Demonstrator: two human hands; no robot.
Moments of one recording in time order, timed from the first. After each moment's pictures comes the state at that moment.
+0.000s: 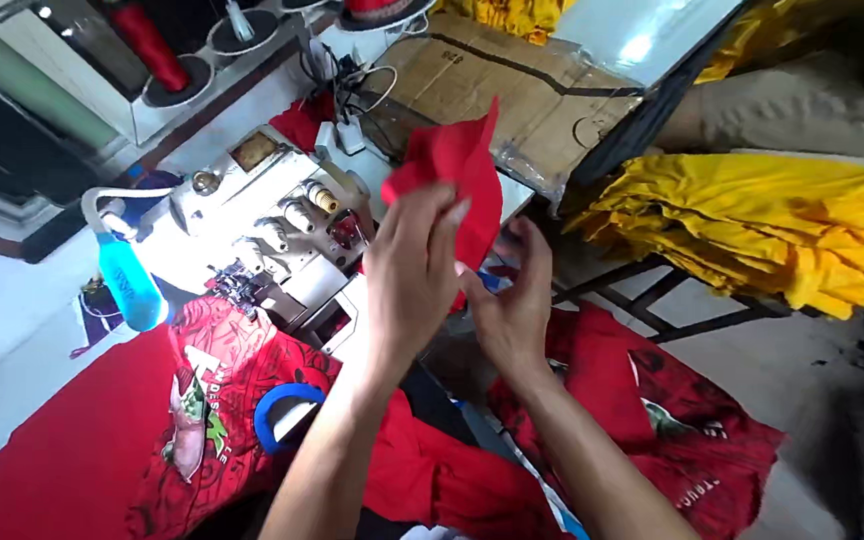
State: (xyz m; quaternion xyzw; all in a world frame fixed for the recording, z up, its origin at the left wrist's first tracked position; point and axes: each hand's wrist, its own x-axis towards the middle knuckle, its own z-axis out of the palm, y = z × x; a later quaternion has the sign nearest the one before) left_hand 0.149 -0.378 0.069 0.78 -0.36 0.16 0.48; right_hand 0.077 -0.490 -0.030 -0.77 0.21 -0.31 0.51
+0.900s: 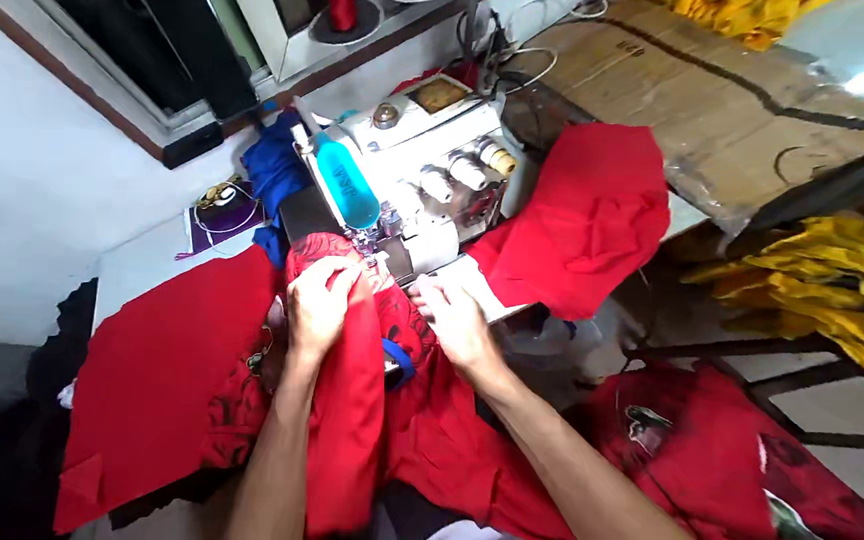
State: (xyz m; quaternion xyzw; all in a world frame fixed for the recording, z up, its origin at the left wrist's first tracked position) left_hand 0.151 -0.145 0.017 0.91 -0.11 0.17 0.35; right_hand 0.113 -0.336 -0.022 -0.76 0.13 0.05 0.63
